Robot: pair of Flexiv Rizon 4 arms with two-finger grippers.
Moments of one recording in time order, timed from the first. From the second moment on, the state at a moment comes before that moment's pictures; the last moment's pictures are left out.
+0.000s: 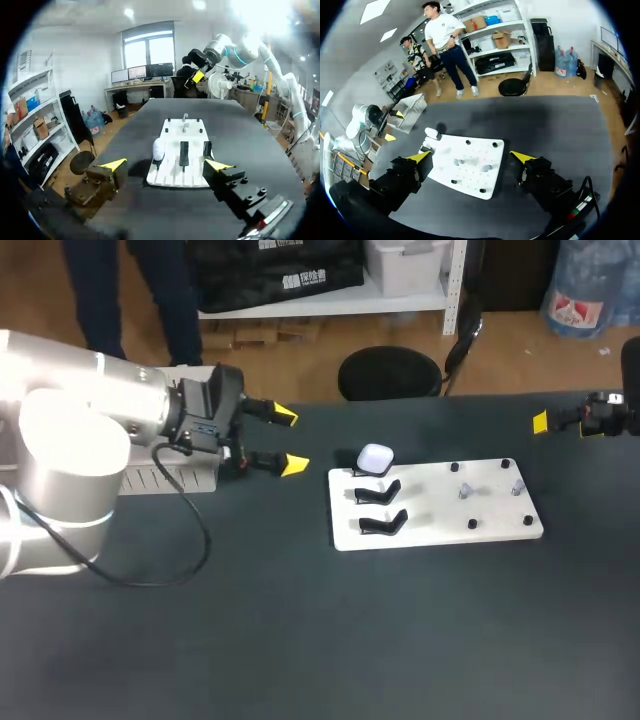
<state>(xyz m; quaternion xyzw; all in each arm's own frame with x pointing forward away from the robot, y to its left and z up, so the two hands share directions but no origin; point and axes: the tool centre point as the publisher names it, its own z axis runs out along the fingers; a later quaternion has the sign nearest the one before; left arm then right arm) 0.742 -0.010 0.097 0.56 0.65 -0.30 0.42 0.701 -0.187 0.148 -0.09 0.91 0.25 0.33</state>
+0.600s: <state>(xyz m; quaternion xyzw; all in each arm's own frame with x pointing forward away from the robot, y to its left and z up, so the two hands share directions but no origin) 0.751 -0.034 0.073 0.54 0.66 -0.32 0.41 0.701 -0.187 0.148 -0.09 0.91 0.25 0.33</state>
